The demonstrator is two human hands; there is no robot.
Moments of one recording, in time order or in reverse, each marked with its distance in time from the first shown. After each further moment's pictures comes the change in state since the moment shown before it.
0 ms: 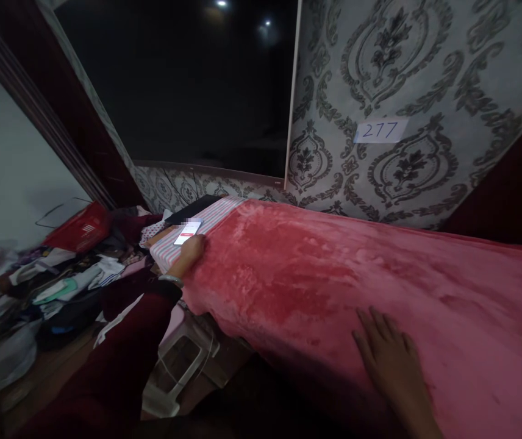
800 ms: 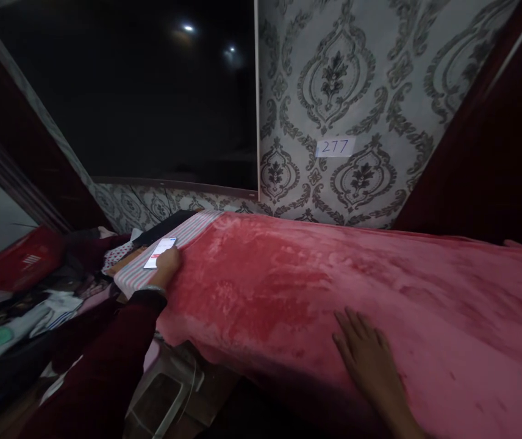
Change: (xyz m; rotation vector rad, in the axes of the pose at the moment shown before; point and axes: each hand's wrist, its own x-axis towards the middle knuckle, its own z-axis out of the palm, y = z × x) left_hand 0.042 0.008 -0.008 -0.034 0.021 -0.150; right_hand 0.003 -0.007 0.000 0.041 -0.005 0.074
